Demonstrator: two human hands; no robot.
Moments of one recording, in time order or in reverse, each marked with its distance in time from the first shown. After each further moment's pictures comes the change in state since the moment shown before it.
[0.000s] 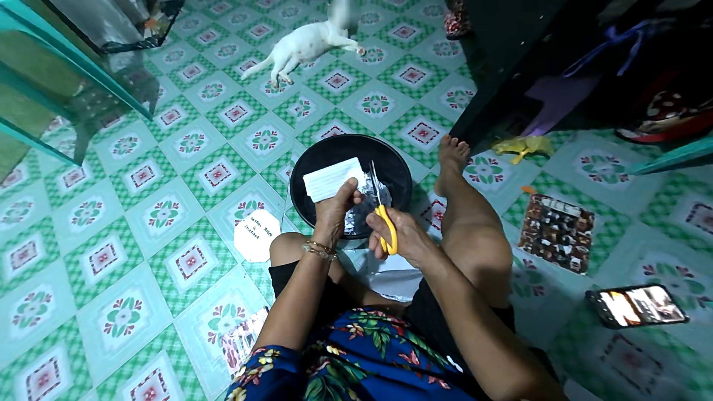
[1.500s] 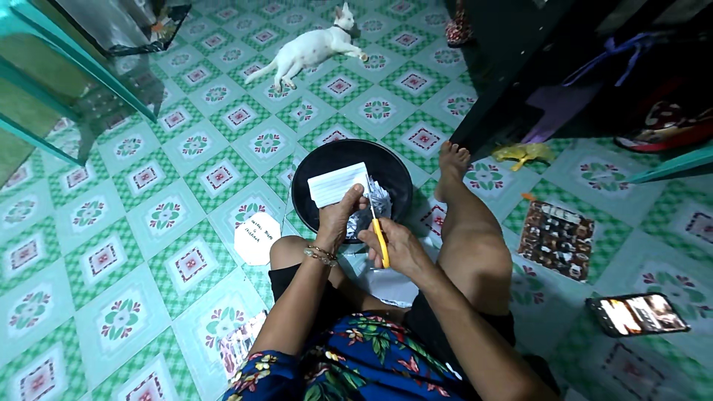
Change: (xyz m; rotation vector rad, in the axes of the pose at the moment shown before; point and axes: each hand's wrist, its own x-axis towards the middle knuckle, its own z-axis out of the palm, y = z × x) left_hand -0.008 -0.001 -0.002 0.054 -0.087 0.070; right_hand -0.004 0.007 0.008 -0.304 0.048 -0.097
